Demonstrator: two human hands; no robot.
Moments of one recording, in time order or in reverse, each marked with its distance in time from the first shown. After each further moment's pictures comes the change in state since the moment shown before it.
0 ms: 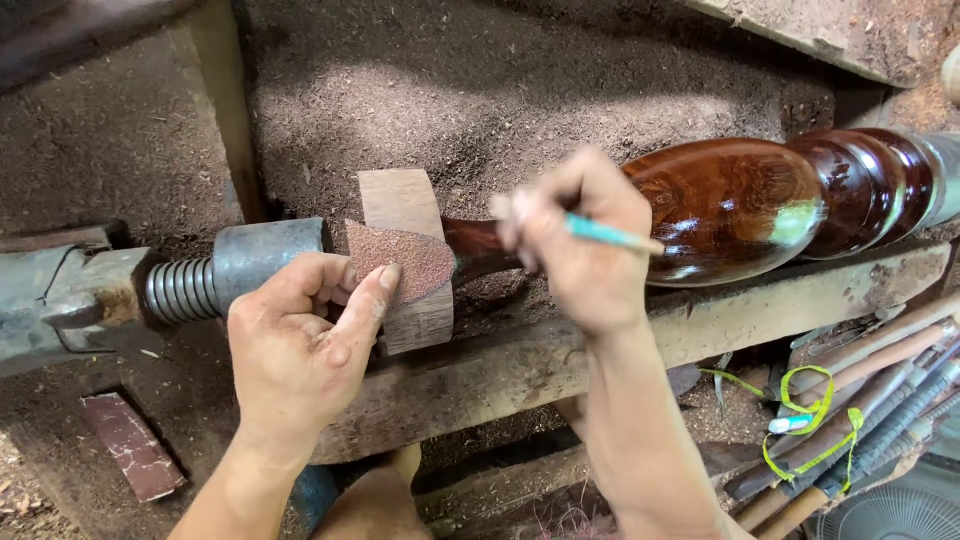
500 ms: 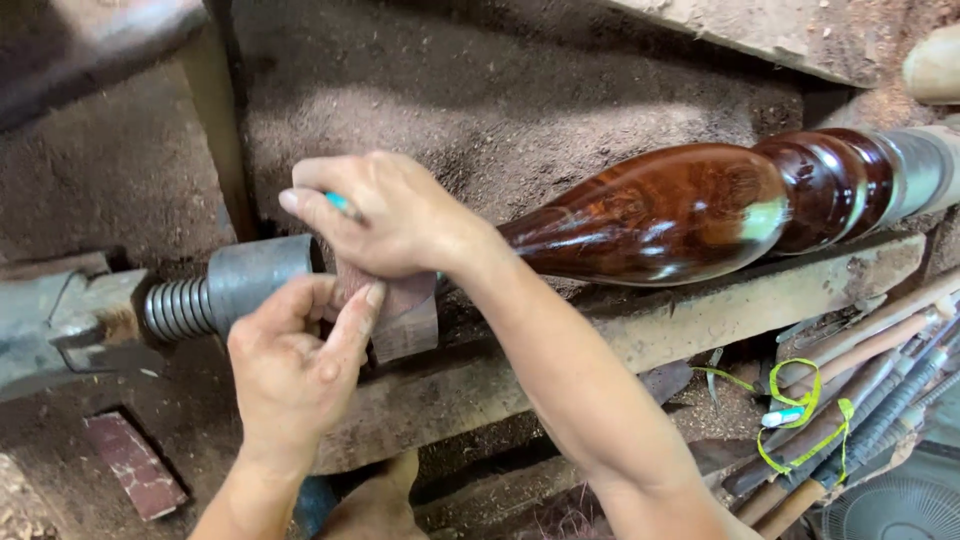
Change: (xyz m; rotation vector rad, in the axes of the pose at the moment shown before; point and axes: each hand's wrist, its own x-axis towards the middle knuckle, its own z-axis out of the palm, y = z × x) left_hand -0.006 -0.003 0.001 0.032 -0.013 -0.002; right_hand 0.072 0.021 0.082 -0.590 -0.602 0.118
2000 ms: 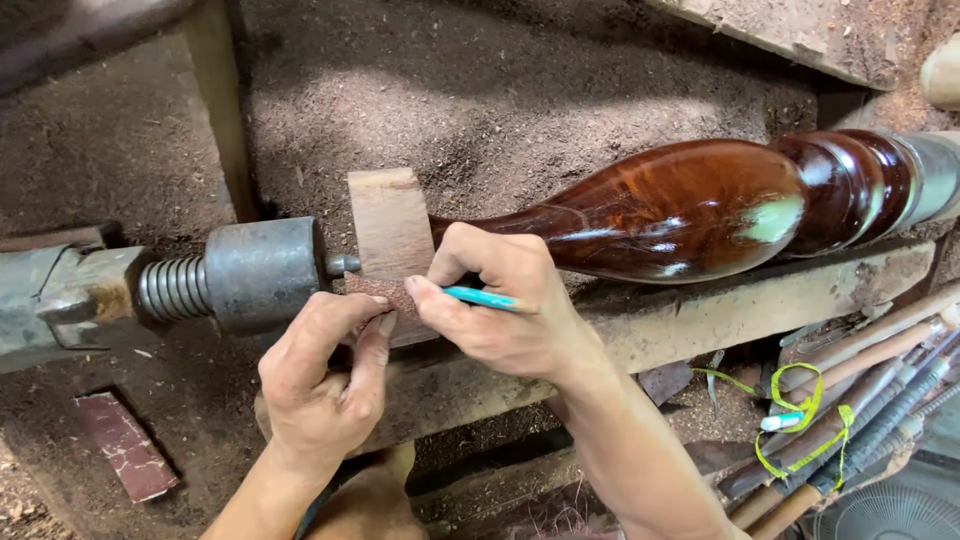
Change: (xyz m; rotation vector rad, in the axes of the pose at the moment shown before) left_hand -0.026 -0.021 0.012 -0.056 0.016 0.409; right_hand -0.119 0.001 -0.005 0.314 0.397 -0.199
